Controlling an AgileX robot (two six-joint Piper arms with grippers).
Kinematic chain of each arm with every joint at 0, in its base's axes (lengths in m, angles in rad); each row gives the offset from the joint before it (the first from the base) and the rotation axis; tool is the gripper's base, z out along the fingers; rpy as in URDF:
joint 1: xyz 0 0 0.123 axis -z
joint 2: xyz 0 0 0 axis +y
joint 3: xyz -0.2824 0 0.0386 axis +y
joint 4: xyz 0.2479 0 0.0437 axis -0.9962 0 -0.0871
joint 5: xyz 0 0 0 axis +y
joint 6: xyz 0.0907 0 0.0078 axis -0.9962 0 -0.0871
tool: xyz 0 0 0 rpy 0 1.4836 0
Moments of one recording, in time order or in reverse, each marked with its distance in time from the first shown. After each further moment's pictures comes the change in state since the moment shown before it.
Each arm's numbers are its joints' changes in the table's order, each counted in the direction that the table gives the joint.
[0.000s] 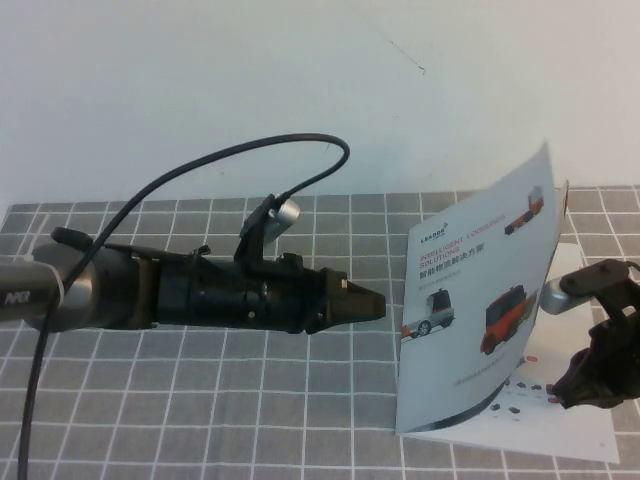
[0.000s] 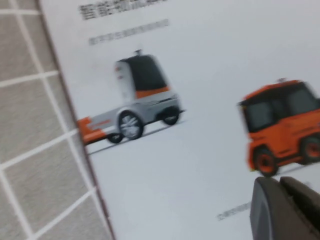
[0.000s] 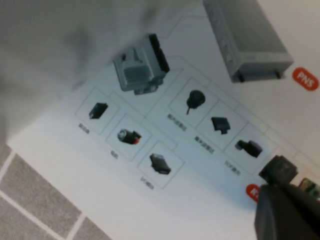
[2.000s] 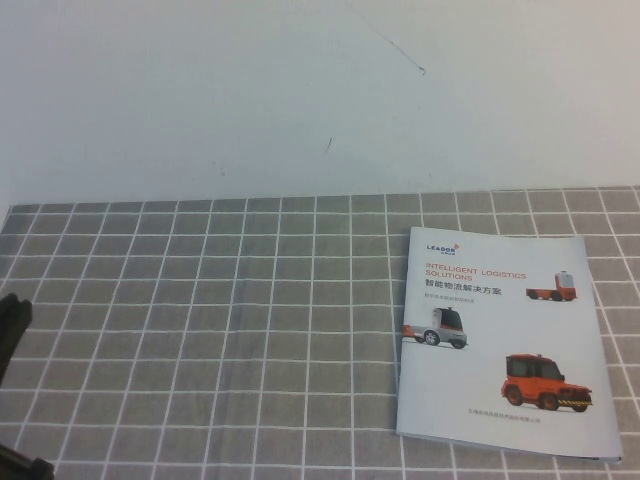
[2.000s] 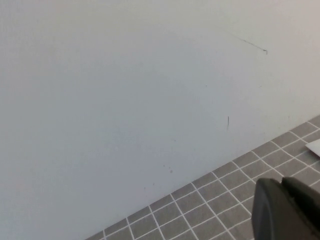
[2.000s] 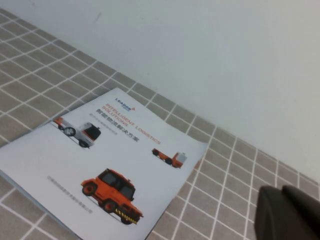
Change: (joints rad) right arm 0.041 -1.727 0.506 0.418 0.084 -0.287; left arm -0.158 -1.505 0.712 -0.282 -0.789 -0.450
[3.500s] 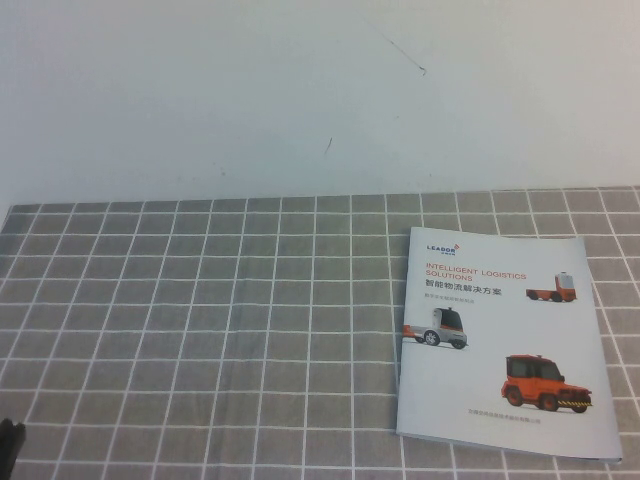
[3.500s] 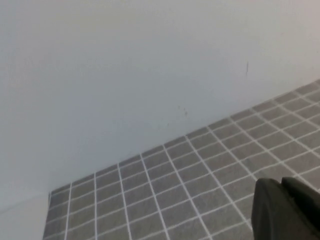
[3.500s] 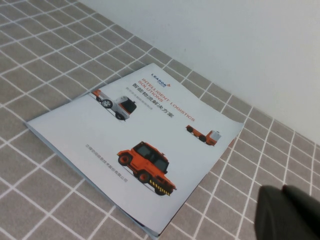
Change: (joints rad) right arm 0.000 -0.020 0.013 -0.065 0.113 0.063; left arm -0.022 -0.308 0.329 0.134 -0.066 -0.120
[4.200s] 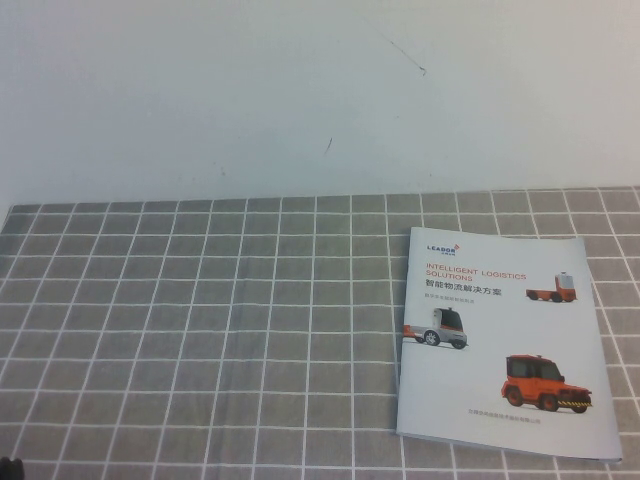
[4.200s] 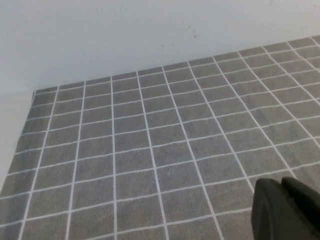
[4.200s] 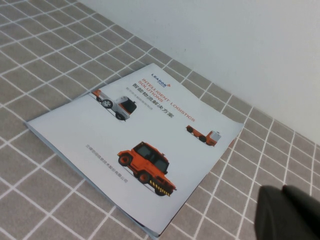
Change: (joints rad) right arm 0.000 0.000 0.000 0.000 0.000 0.000; left arm 0.002 -0.019 0.047 -1.403 0.072 1.608
